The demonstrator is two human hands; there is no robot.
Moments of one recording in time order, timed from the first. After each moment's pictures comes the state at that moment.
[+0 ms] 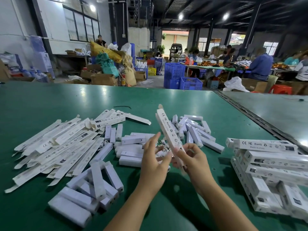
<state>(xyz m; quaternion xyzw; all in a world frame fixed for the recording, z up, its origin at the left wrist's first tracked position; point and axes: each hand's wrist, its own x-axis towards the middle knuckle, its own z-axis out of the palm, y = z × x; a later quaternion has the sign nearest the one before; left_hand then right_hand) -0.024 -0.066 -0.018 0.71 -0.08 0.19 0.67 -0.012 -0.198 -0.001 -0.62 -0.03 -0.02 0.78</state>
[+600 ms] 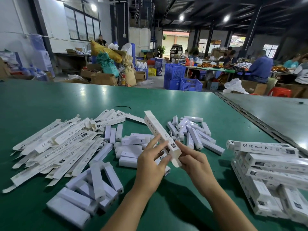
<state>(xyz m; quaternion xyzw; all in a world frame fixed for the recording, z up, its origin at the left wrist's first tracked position) -0.024 -0.055 -0.013 0.74 -0.12 0.25 0.61 -0.008 -0.206 -0.004 -0.63 -0.14 0.03 0.76</state>
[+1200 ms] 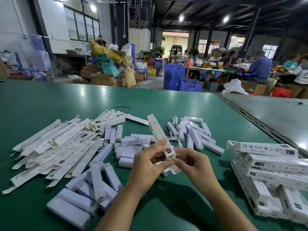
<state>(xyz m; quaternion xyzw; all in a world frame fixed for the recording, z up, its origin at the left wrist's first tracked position) -0.026 -0.039 -0.006 0.72 -0.16 0.18 0.65 -0.014 -0.211 -0.003 -0.73 -0.20 -0.08 0.65</state>
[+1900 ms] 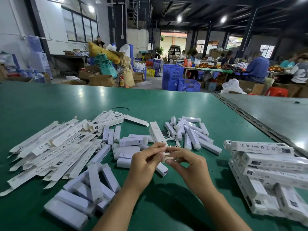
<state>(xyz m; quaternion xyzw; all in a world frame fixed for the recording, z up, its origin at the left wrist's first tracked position) -0.022 -0.038 -0.012 0.67 -0.15 0.16 0.71 -0.013 -0.206 -0.010 -0.76 -0.30 -0.25 0.52</state>
